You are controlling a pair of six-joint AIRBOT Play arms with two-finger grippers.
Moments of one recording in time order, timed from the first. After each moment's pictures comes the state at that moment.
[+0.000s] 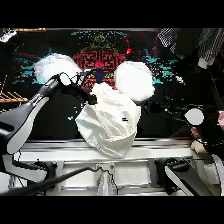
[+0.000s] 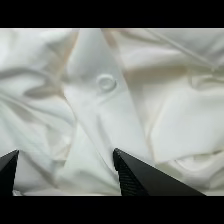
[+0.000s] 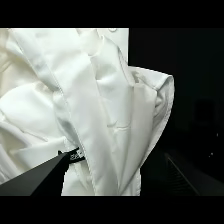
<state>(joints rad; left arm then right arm) -0.32 -1.65 1.28 1.02 -1.04 -1.06 0.18 -0.74 0.76 -1.29 1.05 1.78</state>
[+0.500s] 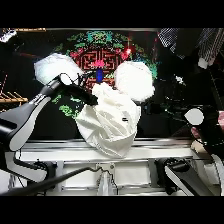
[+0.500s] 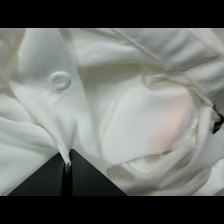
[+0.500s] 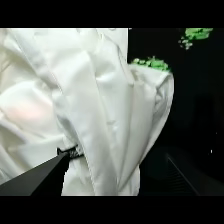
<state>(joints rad) -0.32 -1.68 1.28 0.84 -1.11 -1.06 0.18 -0.74 0.75 -1.29 1.08 1.78</state>
